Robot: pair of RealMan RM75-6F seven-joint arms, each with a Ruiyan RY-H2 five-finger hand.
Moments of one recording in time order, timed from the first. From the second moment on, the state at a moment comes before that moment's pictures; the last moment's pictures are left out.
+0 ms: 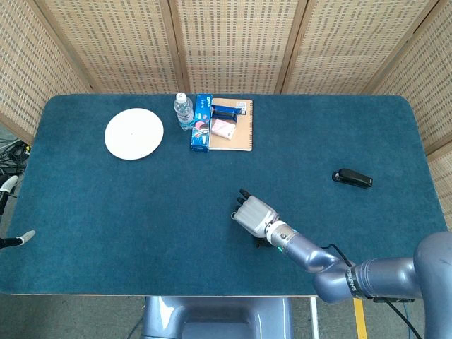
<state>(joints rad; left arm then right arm) -0.16 -0.95 -0.09 -1.72 1.30 1.32 0.00 1.26 -1.29 -0.08 -1.81 -0.74 0.73 -0.75</state>
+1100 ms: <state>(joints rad) -0.16 -0.96 -0.09 -1.75 1.30 1.34 0.06 1.05 -0.91 -0.23 -2.08 -1.05 0.78 -0.57</state>
